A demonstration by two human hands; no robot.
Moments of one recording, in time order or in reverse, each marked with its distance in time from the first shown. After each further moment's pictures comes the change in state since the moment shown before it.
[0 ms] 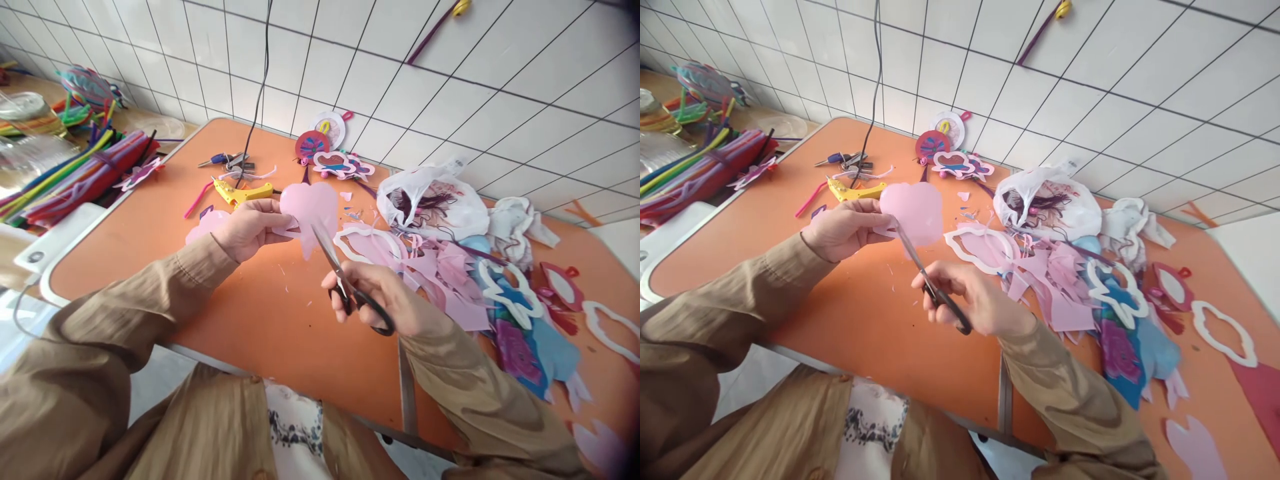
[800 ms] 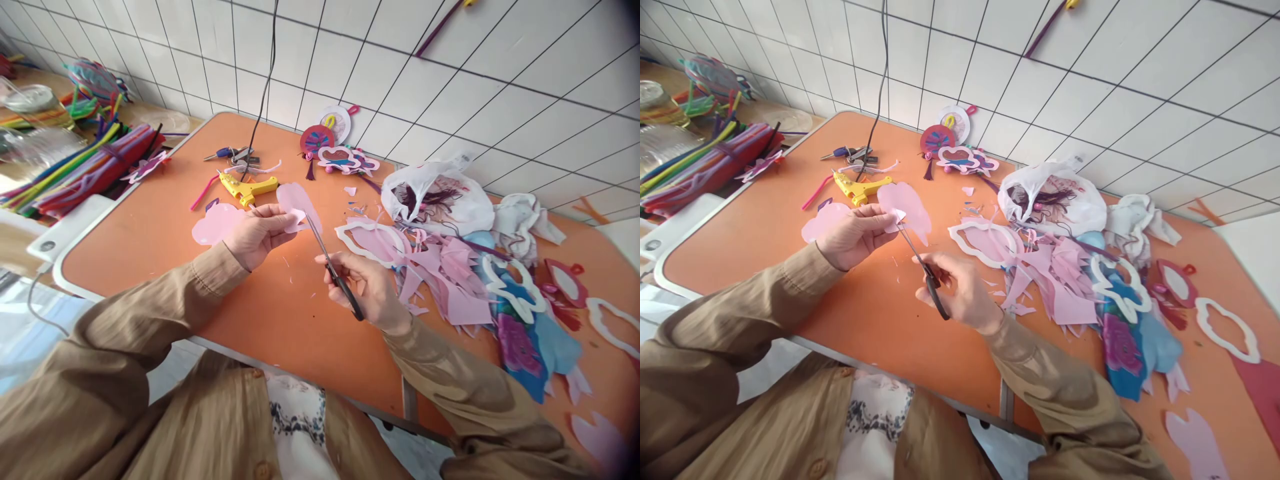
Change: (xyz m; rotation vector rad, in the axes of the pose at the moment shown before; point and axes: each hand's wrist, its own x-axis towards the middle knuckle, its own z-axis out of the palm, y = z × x) left_hand -0.018 -0.017 0.012 -0.228 0.212 -0.025; right_hand 0.014 0.037 0.023 -0.248 0.352 -0.227
